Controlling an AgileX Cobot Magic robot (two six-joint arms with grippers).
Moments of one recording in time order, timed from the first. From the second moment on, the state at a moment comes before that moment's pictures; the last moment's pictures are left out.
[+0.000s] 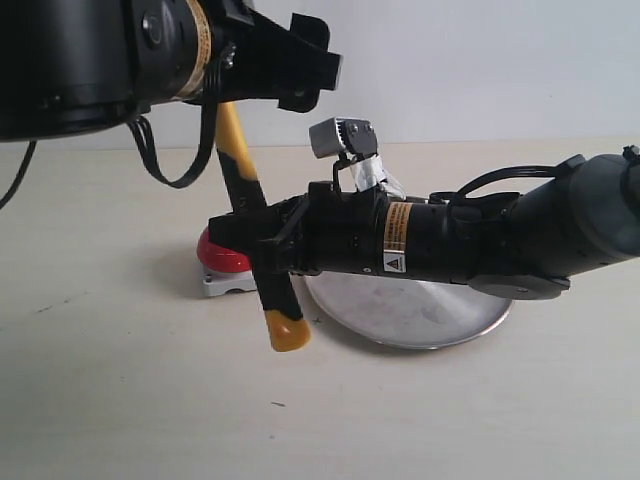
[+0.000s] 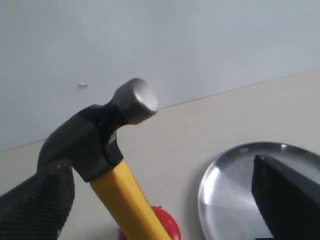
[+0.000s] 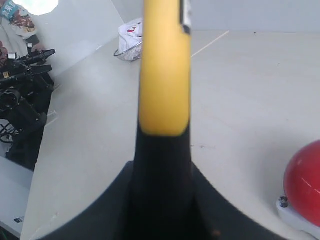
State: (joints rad) left arm -0.99 1.54 -1.24 1.20 0.77 -1.35; right arm 0.54 1.93 -0.89 -0.89 -0.98 1.00
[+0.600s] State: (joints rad) left arm -0.99 1.24 -1.21 1.02 0.76 -1.04; right arm 0.54 1.94 -0.89 -0.81 -1.03 1.01
